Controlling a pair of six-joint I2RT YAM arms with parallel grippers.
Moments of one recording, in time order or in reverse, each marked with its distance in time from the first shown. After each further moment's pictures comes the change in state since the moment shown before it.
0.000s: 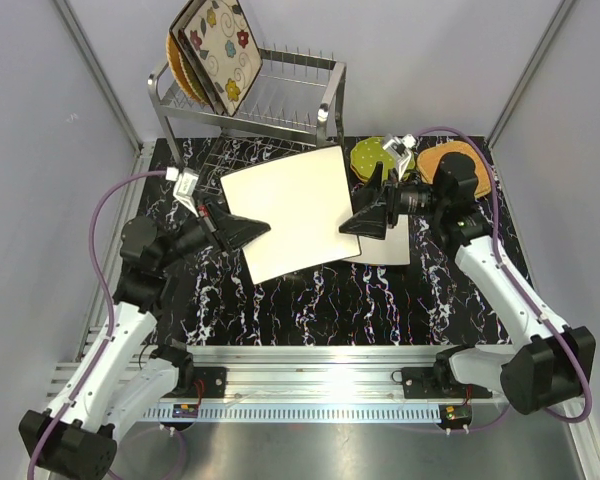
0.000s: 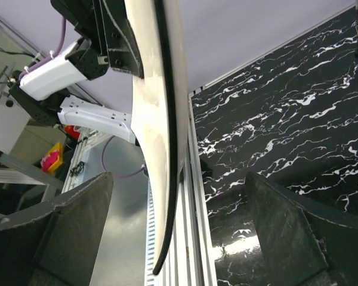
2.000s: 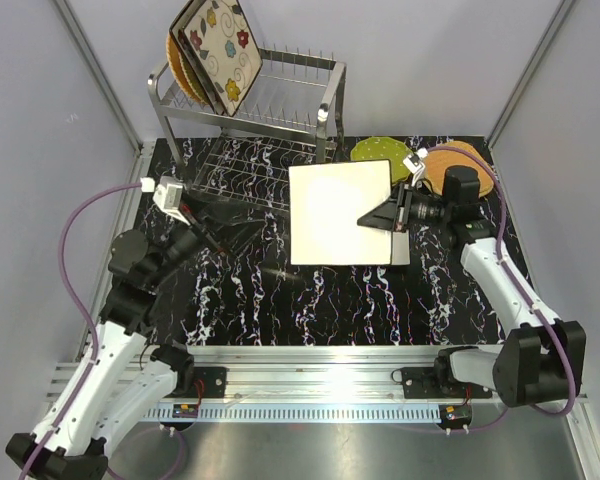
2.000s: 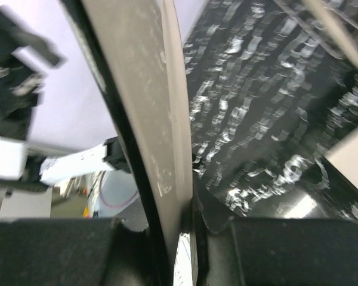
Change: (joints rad) left arm -0.079 -0.104 -0.008 -0.116 -0.306 0.202; right arm -0.129 0.030 -0.116 -0.180 0.145 0.068
